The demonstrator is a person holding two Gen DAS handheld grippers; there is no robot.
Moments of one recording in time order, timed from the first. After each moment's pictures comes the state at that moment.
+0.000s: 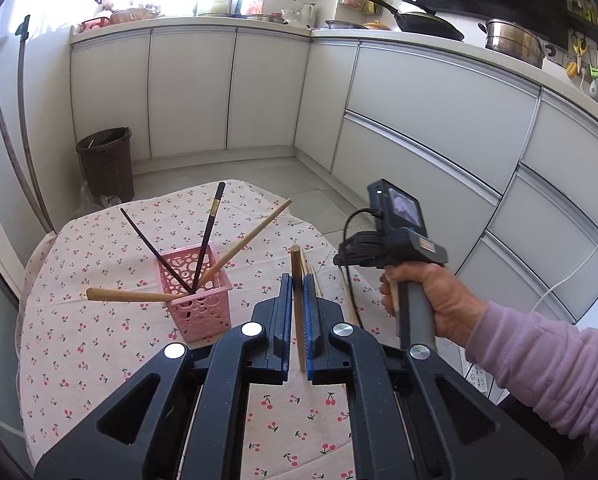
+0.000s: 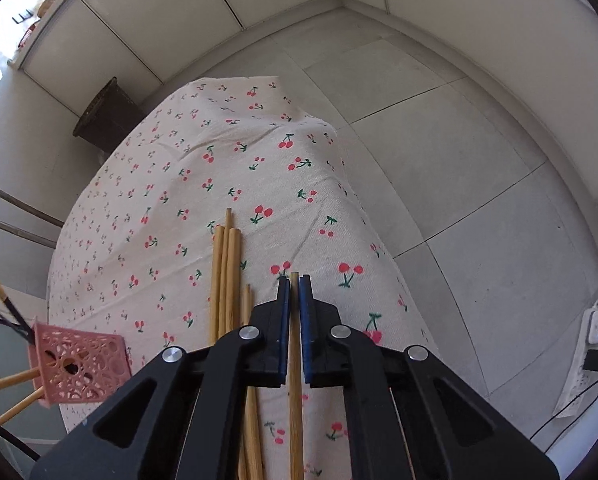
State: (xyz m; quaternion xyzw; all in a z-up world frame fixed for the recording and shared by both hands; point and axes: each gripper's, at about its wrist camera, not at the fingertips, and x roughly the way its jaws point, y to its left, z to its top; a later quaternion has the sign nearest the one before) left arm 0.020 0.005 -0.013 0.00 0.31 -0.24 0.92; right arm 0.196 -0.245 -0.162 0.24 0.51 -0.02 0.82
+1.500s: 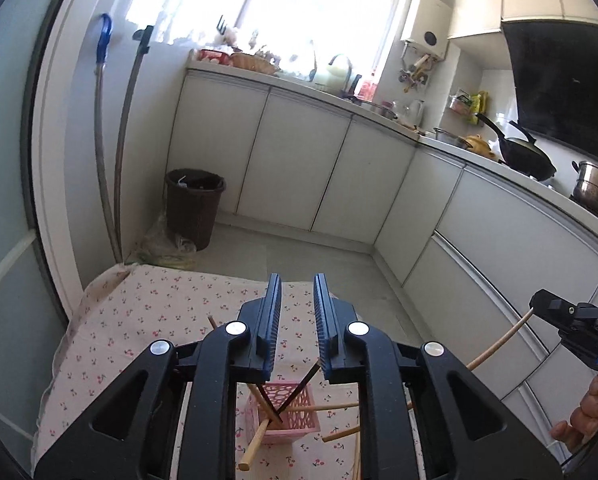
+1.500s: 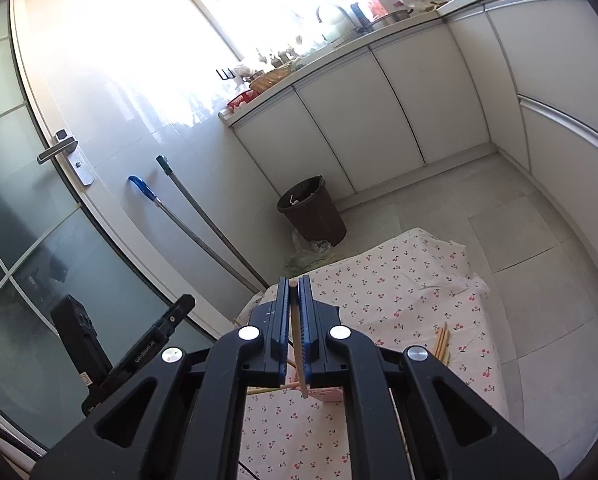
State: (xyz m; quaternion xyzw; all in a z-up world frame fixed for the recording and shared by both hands) left arm 0.084 0.092 0.066 -0.14 0.22 -0.07 0.96; right arm 0.089 -0.189 0.101 0.23 0.28 0.21 0.91
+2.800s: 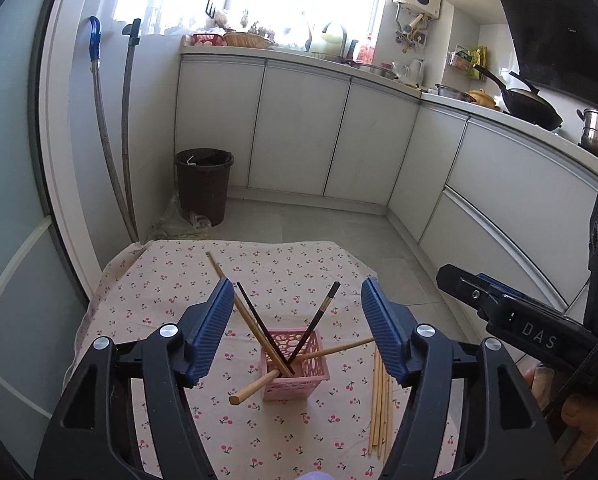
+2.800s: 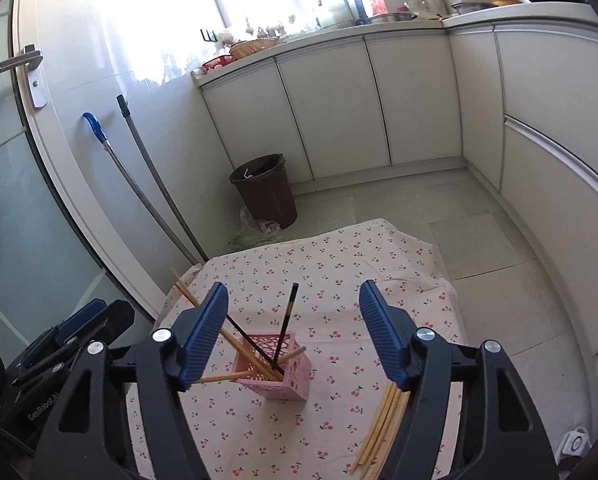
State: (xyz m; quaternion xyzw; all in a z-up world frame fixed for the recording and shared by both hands) left arm 0.061 0.059 0.053 -0.07 0.27 -0.05 0.96; right arm 0.098 -0.129 0.047 0.11 0.30 0.12 0.94
